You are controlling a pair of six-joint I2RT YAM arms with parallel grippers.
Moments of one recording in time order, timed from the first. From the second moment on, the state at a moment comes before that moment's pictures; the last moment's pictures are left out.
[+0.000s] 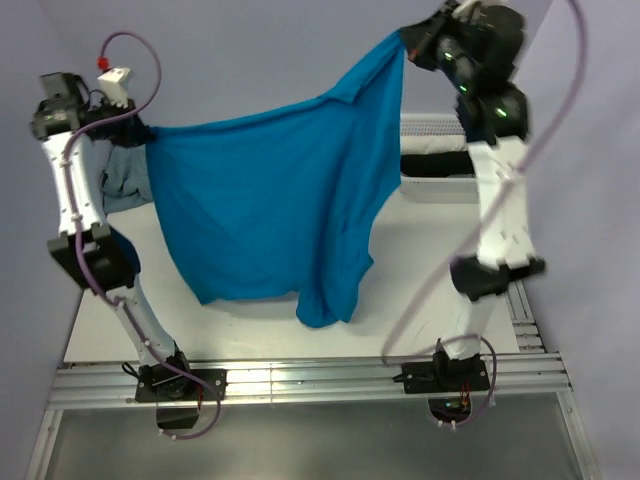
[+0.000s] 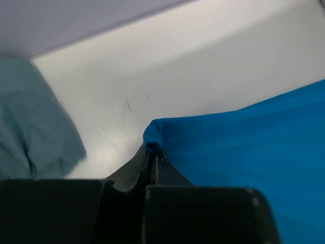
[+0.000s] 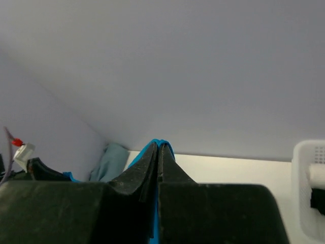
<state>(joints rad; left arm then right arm) 0.38 1.93 2.23 -1.10 0.79 0.46 0.20 1.68 2.47 -0.69 -0.12 0.47</state>
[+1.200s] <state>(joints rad) 0.38 1.83 1.31 -0.50 0.48 0.40 0.17 1.20 0.70 -0.06 -0.09 0.73</state>
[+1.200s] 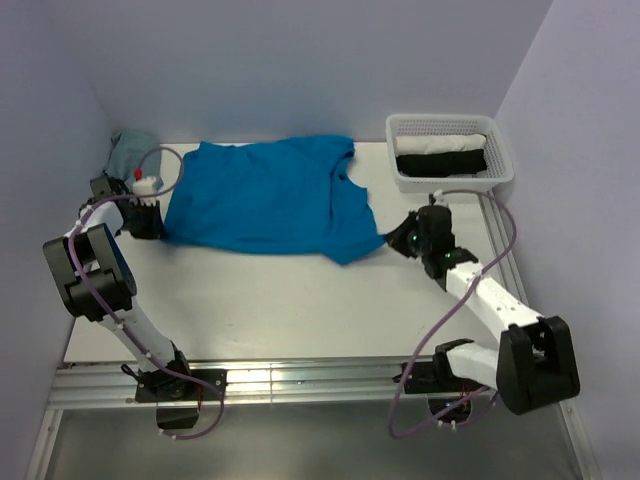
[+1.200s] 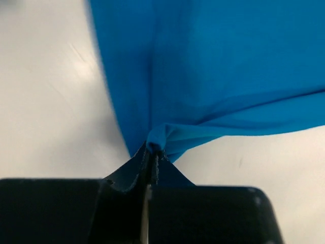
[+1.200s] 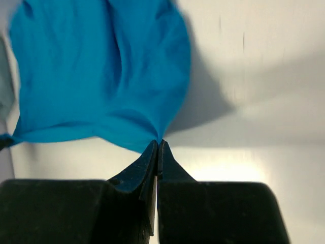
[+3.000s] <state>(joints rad) 0.35 2.00 1.49 -0.44 0.65 0.25 0.12 1.07 0.42 -0.17 0.00 0.80</state>
